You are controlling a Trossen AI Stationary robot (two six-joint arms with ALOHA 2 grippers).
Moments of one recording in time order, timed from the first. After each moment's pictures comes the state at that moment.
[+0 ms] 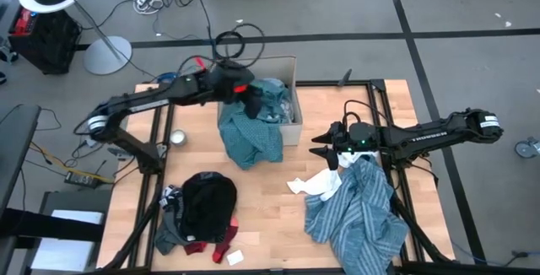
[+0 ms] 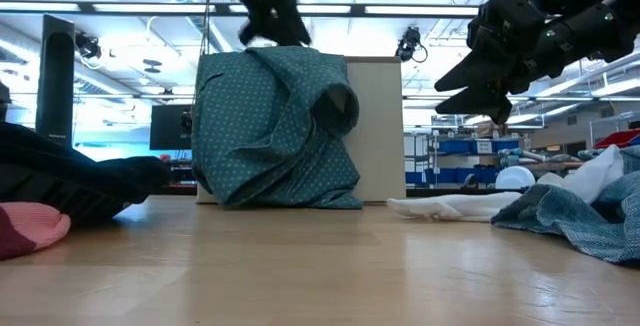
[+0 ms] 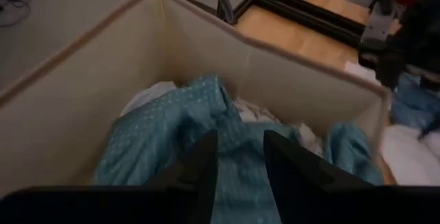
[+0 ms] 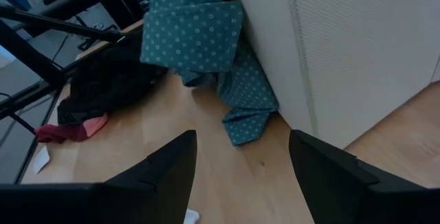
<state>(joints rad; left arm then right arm) 0.35 1.45 1.39 -0.55 -0.15 -0.19 -0.03 0.96 0.32 0.27 0.10 0.44</state>
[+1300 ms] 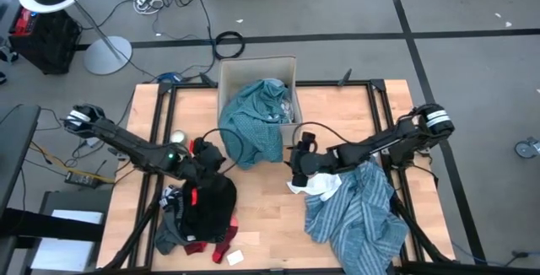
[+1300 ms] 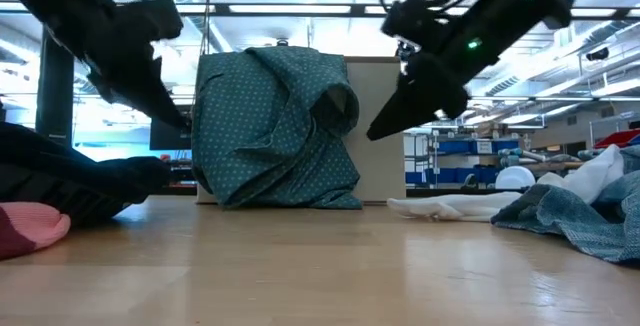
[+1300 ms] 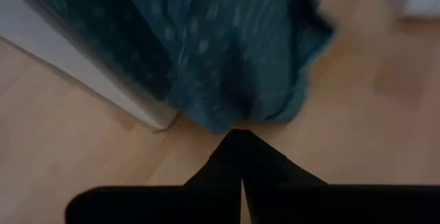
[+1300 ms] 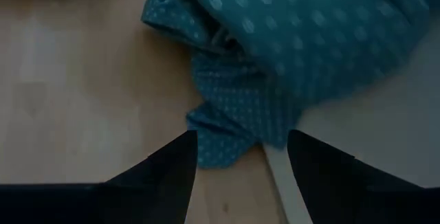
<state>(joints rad) -0.37 1.17 0.59 -0.43 -0.64 -0.75 0.22 1.62 0.83 0.06 0.57 0.03</state>
